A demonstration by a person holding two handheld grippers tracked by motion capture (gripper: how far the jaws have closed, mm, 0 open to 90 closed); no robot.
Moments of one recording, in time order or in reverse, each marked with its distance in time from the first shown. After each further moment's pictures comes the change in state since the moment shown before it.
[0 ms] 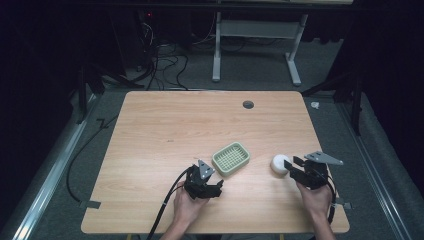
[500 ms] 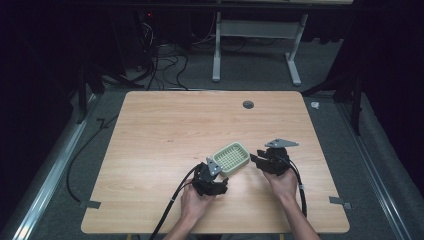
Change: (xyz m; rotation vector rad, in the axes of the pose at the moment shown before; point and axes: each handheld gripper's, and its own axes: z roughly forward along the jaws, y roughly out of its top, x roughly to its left) left arm -0.008 0.009 0.019 0.029 0.017 0.008; right arm 0.063 0.037 0.067 0.101 0.156 -0.073
